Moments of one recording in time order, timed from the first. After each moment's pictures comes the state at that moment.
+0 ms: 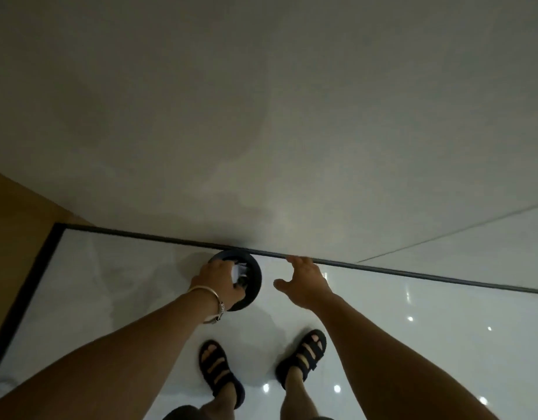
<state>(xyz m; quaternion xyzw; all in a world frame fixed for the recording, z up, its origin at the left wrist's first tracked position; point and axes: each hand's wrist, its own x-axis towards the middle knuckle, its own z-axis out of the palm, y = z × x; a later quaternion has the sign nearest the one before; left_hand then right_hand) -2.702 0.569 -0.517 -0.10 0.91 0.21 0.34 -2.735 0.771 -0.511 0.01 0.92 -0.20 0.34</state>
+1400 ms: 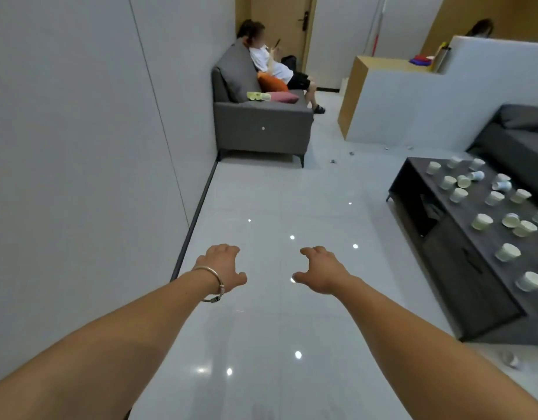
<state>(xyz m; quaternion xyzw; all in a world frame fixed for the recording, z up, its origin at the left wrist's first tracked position) -2.570 1.521 -0.274 0.70 0.70 -0.03 0.17 -2.329 1.542 -0.262 0.64 0.72 -0.25 0.03</state>
